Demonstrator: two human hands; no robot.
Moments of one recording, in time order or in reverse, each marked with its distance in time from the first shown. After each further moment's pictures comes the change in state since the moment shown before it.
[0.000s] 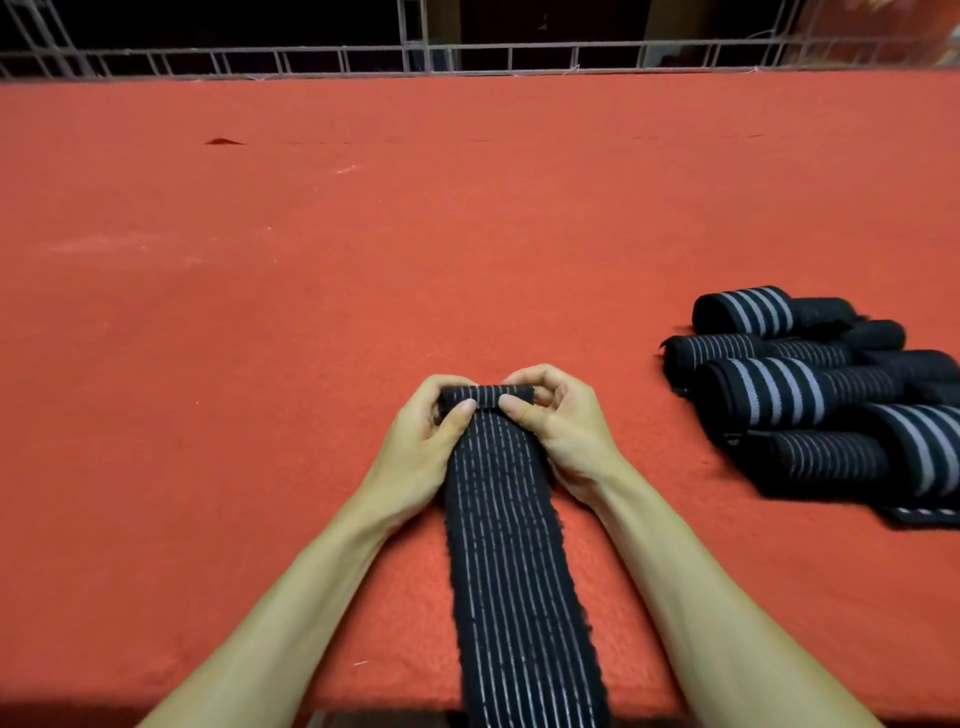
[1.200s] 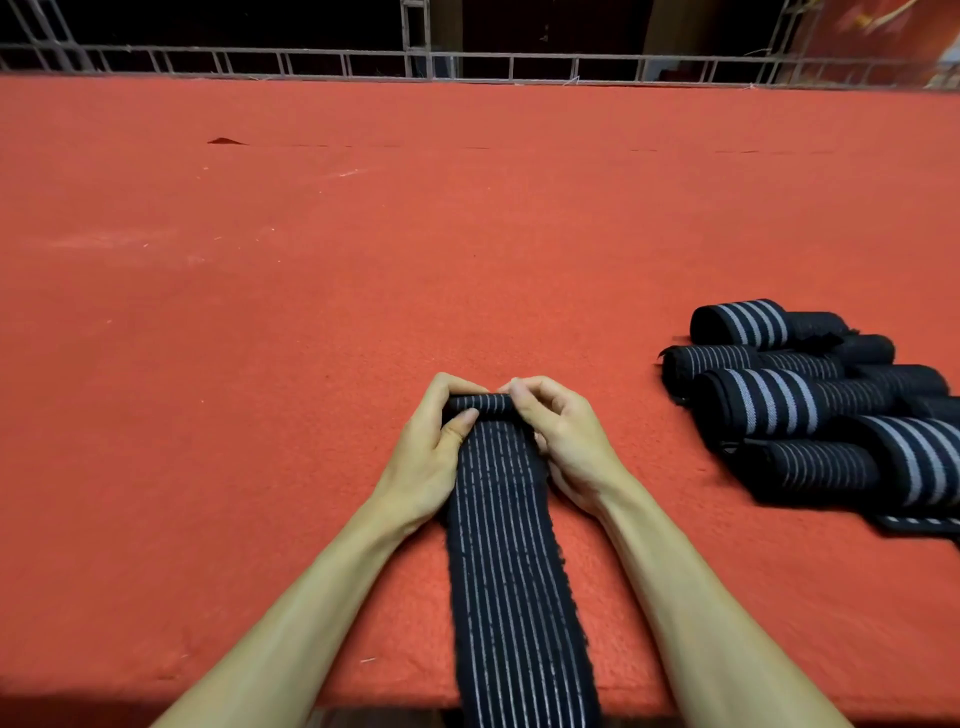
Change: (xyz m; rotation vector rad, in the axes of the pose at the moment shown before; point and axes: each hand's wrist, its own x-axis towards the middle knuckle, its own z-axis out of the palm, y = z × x) left_hand -0.004 0.003 0.002 0.067 0.004 0.077; right_hand -0.006 -0.004 0.004 0.036 -0.070 0.058
